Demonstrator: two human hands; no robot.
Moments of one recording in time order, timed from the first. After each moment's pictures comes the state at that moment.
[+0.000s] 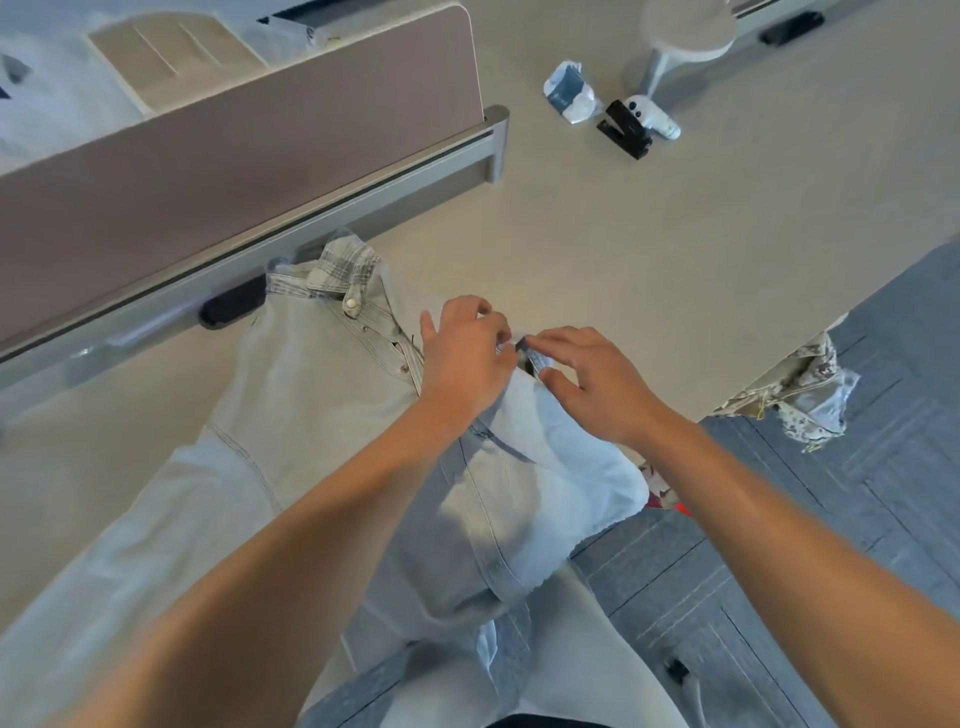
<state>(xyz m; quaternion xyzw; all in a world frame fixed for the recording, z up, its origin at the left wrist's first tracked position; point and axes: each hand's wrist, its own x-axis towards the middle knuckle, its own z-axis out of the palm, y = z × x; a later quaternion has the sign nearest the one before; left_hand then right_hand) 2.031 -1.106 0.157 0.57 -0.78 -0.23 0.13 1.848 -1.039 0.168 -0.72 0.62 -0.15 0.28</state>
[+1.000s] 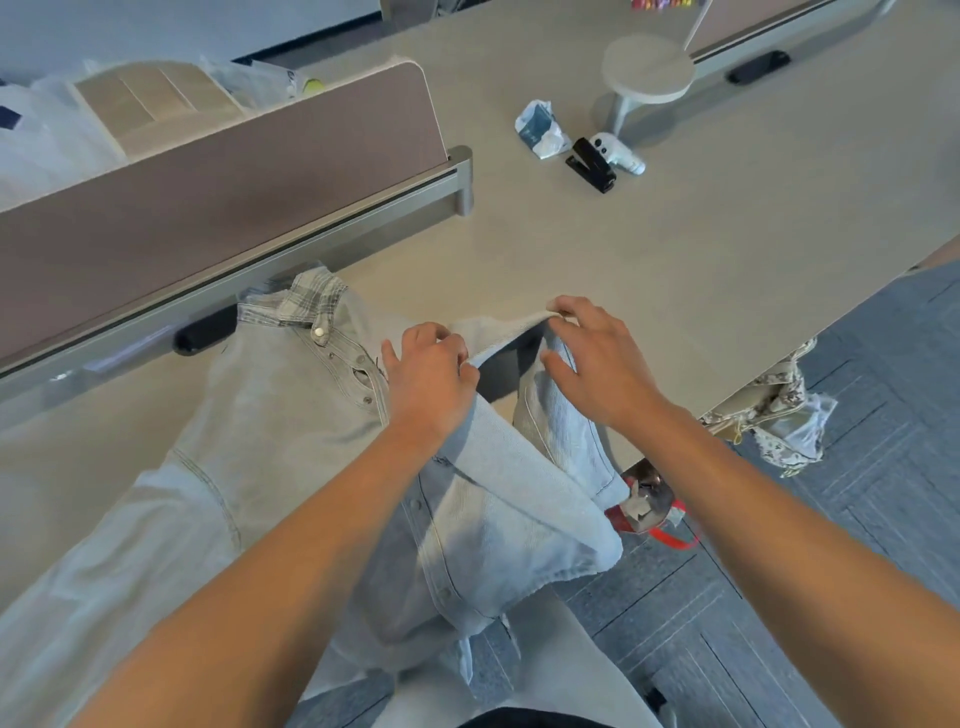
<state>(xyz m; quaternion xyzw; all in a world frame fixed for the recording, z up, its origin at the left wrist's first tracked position) 1.990 -1.106 0.174 0.63 -0.75 -0.19 0.11 1.767 -1.072 0.196 -0.73 0.66 -0.08 0.14</state>
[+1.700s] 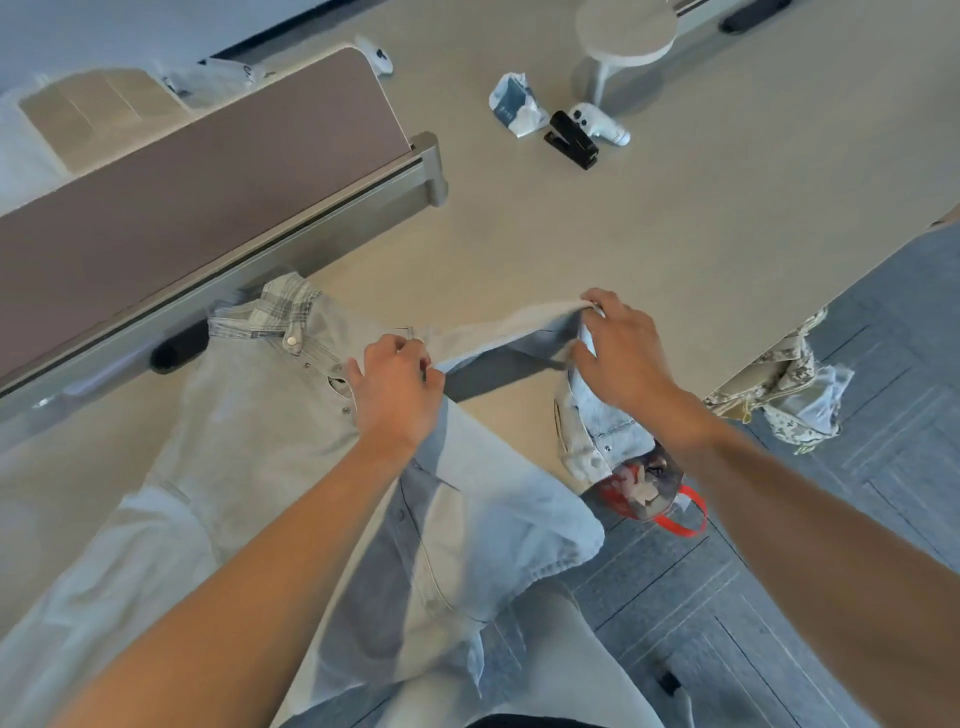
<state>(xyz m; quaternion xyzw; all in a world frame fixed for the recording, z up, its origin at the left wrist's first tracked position) 1.977 -1.115 0.150 0.67 -0.72 -0.17 0.08 1.699 -1.088 0.150 -0.67 0.73 -0.04 0.13</state>
